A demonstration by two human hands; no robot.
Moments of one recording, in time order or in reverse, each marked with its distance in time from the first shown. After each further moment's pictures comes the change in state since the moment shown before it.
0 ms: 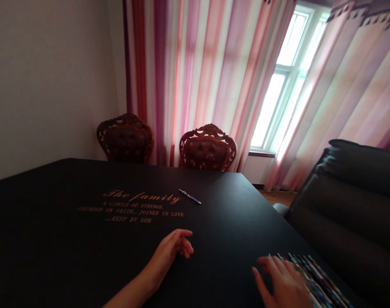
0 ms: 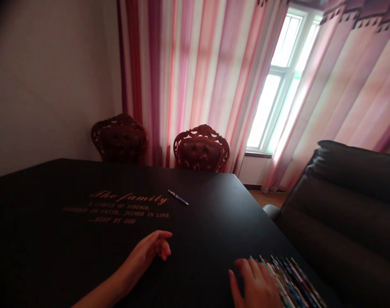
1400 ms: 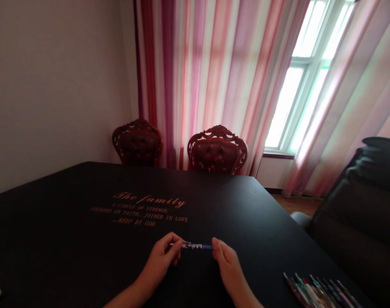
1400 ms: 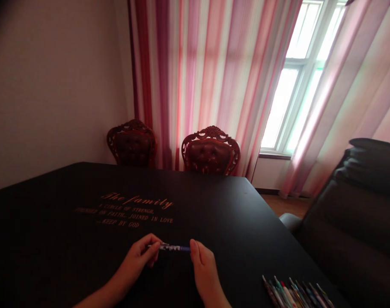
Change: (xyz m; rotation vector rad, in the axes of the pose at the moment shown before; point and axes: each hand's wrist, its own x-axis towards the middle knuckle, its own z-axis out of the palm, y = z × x) left_hand -0.003 0.017 -0.001 0.501 0.265 0.066; right_hand 0.074 -0.092 0.074 1.158 -0.292 0.396
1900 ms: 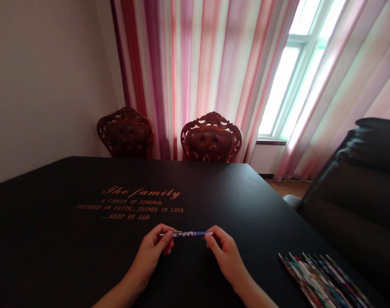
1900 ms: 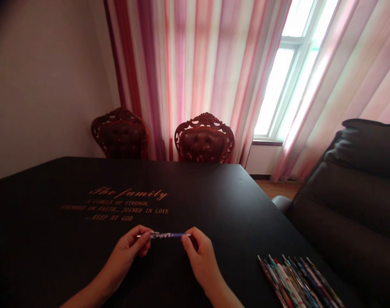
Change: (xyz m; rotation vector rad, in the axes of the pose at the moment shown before) left_hand 0.003 -0.005 -0.007 -0.165 0.062 -0.095; right_hand -0.001 -0.013 -0.008 -0.013 -0.105 -0.022
